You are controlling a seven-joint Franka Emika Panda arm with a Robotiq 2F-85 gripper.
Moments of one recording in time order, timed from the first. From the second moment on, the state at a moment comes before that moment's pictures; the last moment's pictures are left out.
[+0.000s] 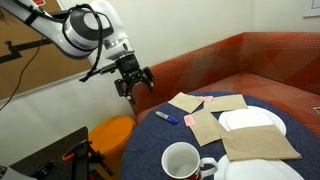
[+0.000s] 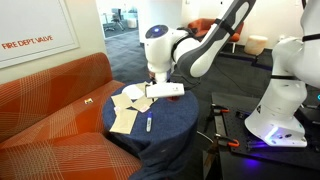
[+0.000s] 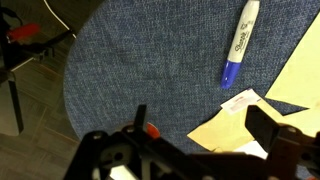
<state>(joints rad) 0.08 0.13 0.02 -2.43 -0.48 2.49 1.75</state>
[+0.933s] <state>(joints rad) 0.11 0.29 -0.07 -2.39 -0.59 2.57 1.95</state>
